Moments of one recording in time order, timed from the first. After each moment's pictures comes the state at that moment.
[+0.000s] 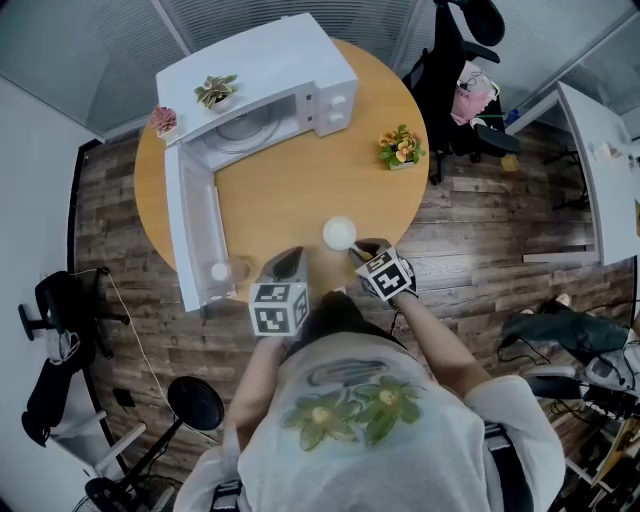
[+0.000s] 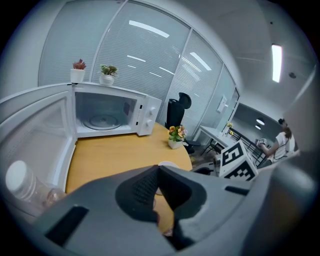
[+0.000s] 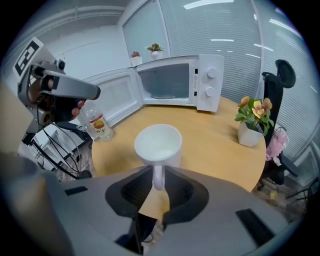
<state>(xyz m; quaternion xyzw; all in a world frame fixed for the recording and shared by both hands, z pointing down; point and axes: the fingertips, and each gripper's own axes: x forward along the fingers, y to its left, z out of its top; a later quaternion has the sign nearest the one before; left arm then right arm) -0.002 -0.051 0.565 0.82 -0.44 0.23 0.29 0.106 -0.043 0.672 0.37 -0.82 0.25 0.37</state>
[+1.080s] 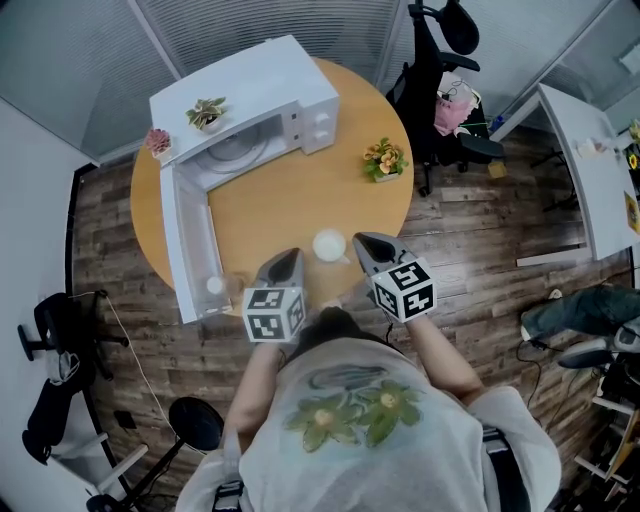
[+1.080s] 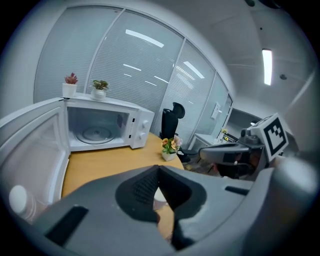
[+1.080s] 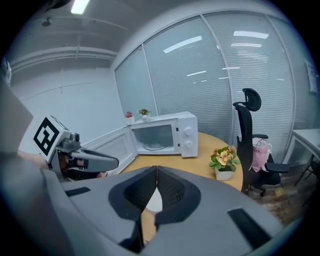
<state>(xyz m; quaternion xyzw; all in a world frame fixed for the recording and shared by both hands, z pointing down) 0.016 -0.065 0.524 0.84 -0.43 0.19 0.26 0.131 -0.067 0.503 0.48 -0.83 0.21 0.17</state>
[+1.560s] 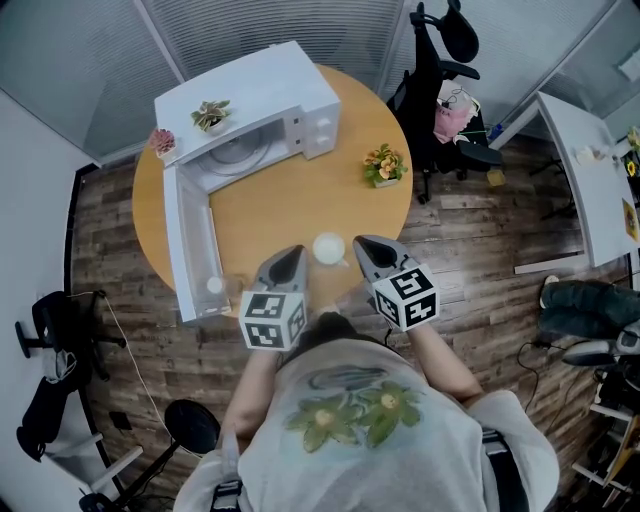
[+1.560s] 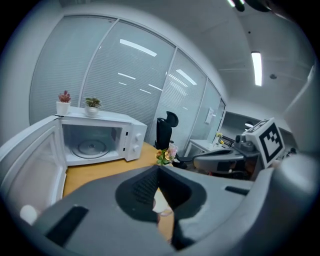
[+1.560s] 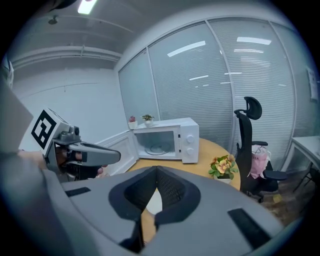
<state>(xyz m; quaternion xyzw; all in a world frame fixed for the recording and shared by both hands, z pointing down) 0.027 -0.063 0.477 0.86 -0.43 0.16 0.22 0.129 -0.060 0.474 0.48 -0.84 0.19 0.17</state>
